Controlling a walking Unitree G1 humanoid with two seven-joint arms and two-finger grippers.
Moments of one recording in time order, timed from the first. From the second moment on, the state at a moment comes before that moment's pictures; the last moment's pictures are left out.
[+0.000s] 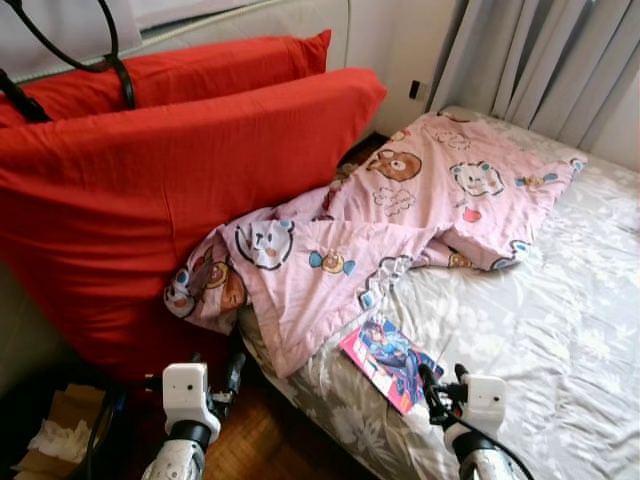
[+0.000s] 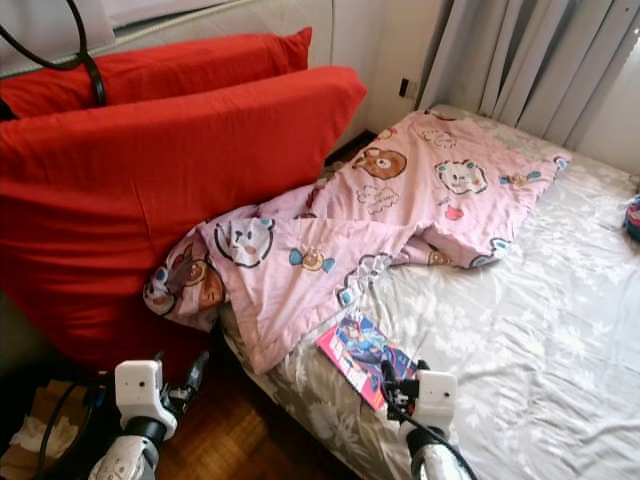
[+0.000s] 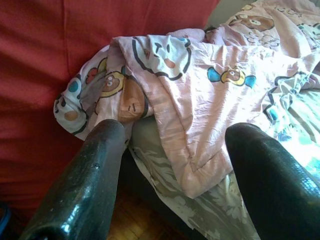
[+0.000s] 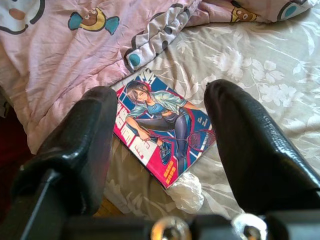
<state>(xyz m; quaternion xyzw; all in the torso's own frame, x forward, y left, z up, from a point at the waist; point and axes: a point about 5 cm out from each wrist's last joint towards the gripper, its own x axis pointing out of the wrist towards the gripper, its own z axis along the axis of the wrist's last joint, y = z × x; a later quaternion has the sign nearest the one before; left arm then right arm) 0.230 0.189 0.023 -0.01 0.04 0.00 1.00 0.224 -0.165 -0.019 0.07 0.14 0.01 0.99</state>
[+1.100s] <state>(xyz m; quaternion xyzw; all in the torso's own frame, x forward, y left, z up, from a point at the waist) 0.227 0.193 0.028 0.00 0.04 0.01 1.00 0.228 -0.163 -0.019 0.07 0.14 0.01 0.99</state>
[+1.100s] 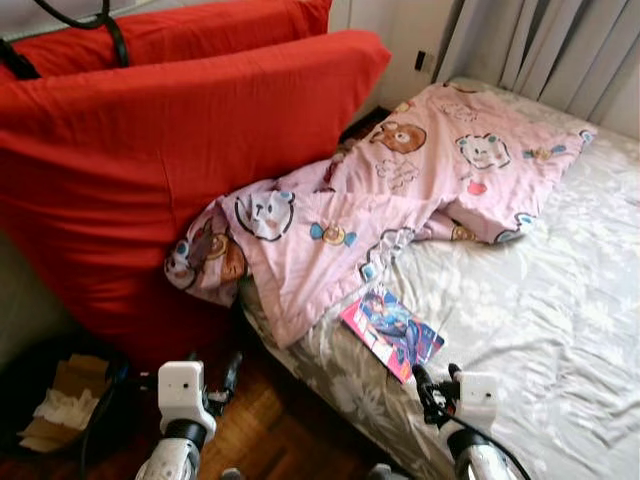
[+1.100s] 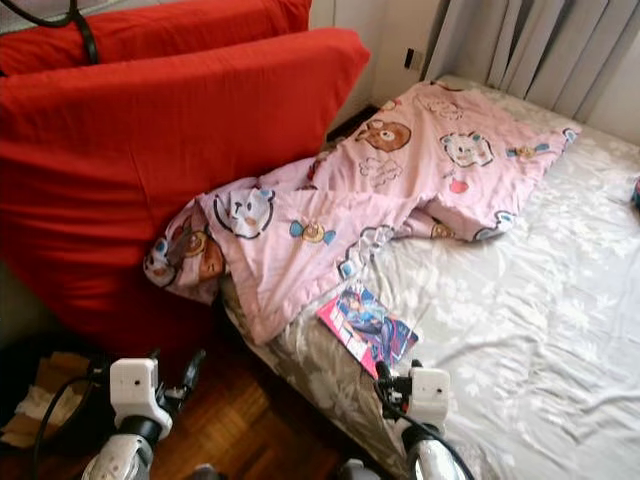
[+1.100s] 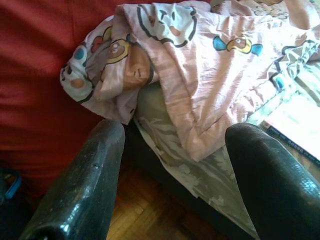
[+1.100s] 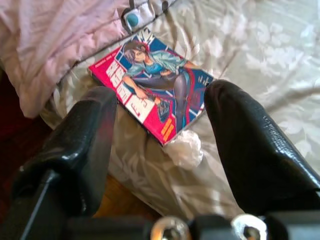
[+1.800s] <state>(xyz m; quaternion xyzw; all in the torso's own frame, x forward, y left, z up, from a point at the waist) 0.232 0.189 0.034 -0.01 0.04 0.00 1.00 0.225 -0.164 -0.023 0.07 0.15 0.02 0.99</state>
